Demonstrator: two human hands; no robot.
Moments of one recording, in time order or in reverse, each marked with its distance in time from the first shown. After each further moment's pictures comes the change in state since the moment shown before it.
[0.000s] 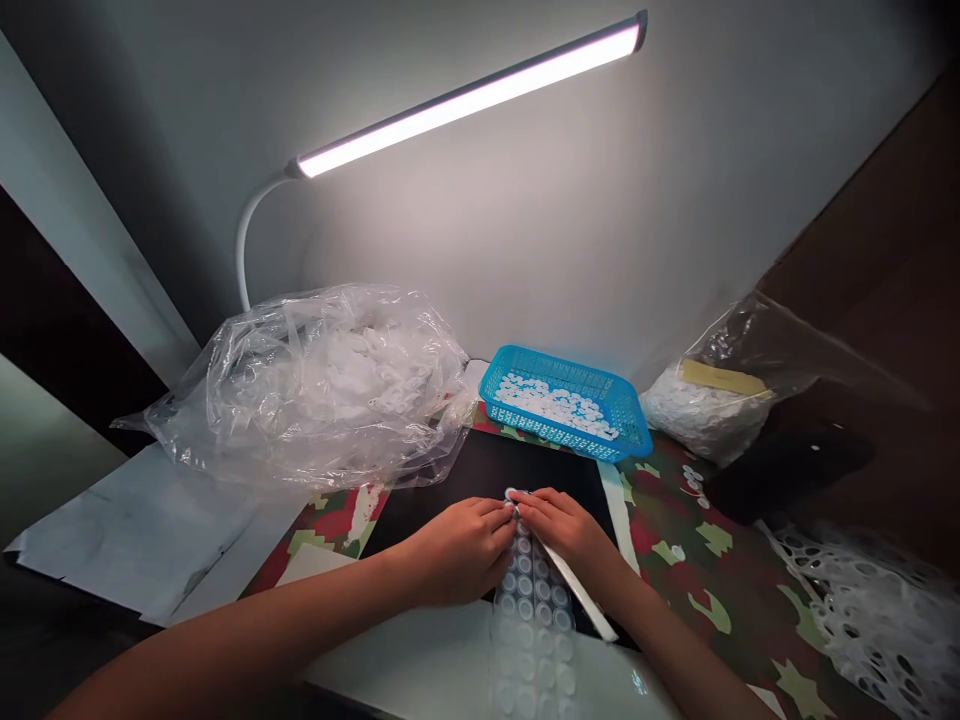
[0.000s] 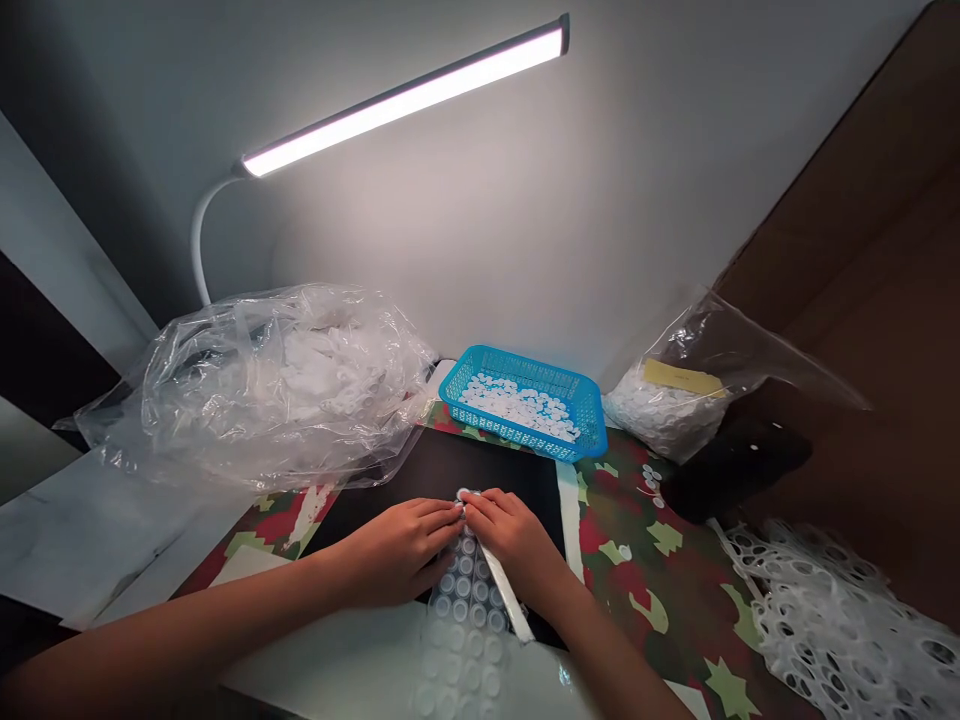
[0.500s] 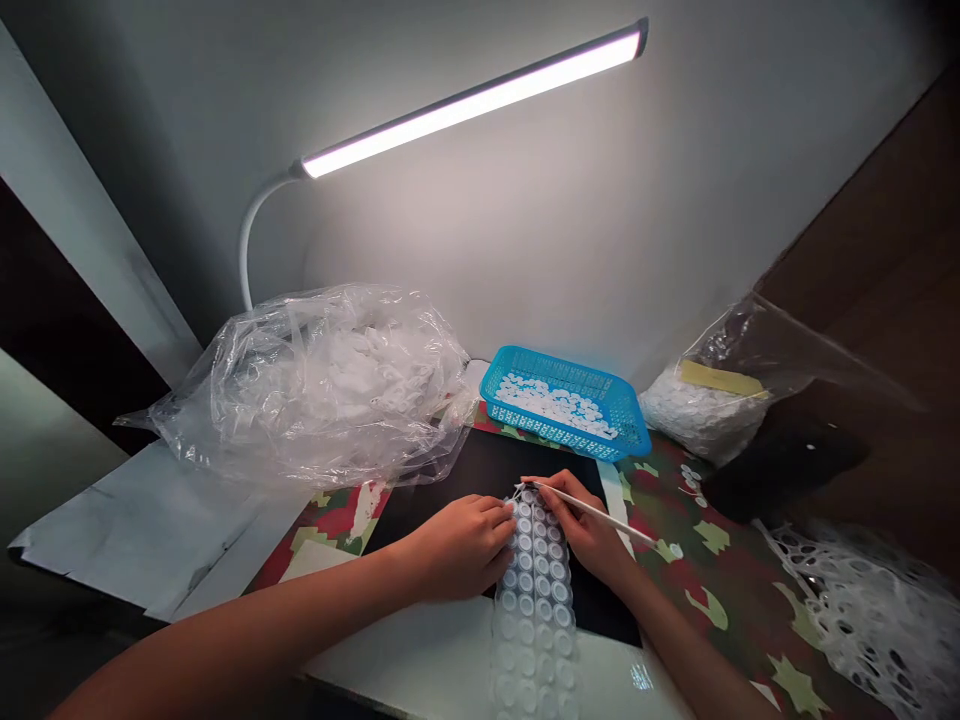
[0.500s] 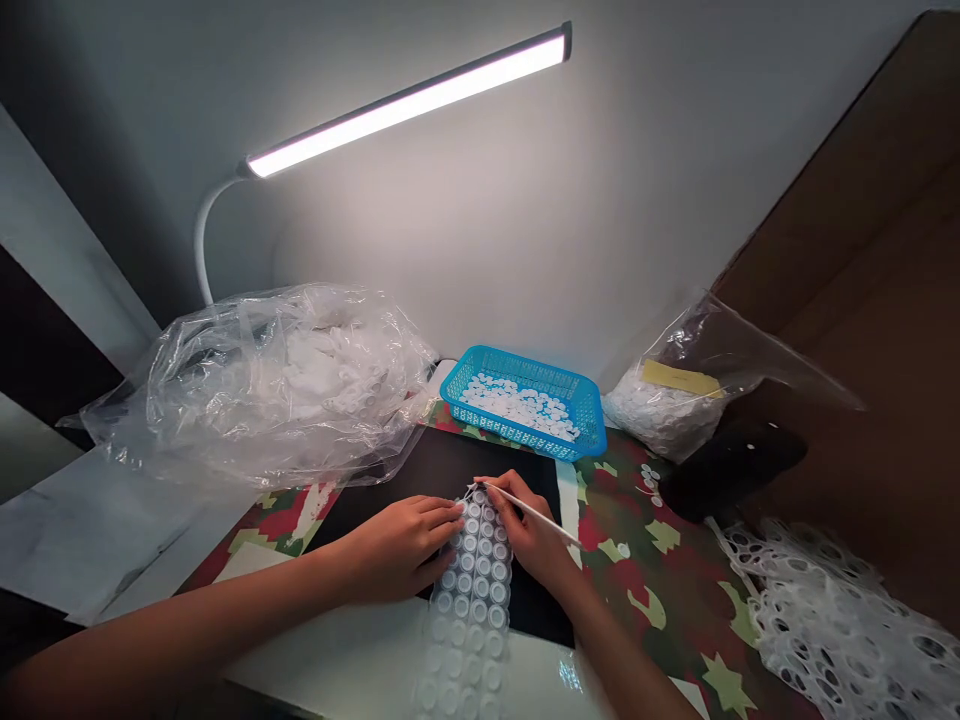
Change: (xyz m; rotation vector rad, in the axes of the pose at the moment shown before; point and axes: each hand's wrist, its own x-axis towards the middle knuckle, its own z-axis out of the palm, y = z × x) left_hand -0.002 -0.001 -0.001 -0.018 -0.037 -0.032; right_hand 0.006 -0.004 -0.015 0.575 0.175 0.525
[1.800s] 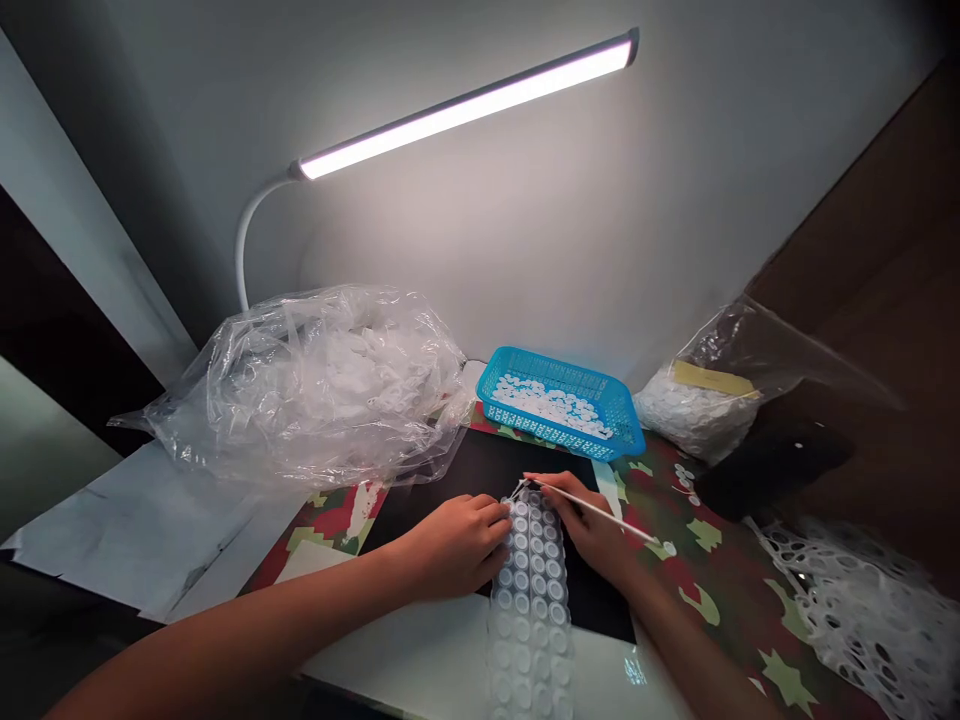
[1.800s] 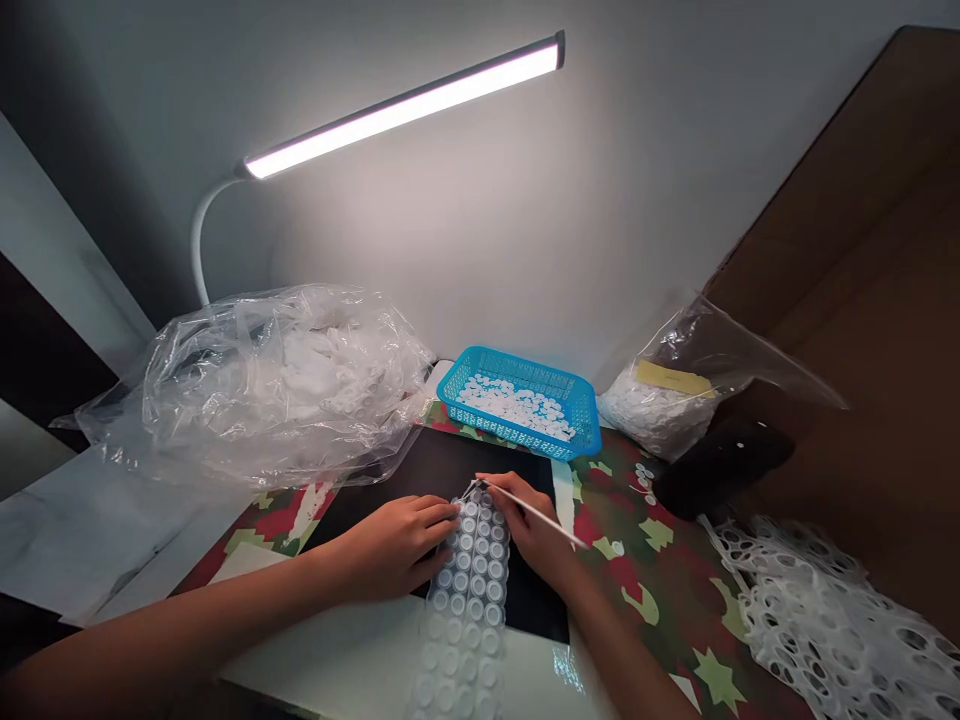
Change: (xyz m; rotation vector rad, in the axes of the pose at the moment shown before) left_hand 0.000 0.000 -0.003 0.028 -0.010 -0.005; right_hand 0.001 -0.001 -0.012 -0.102 0.000 -0.132
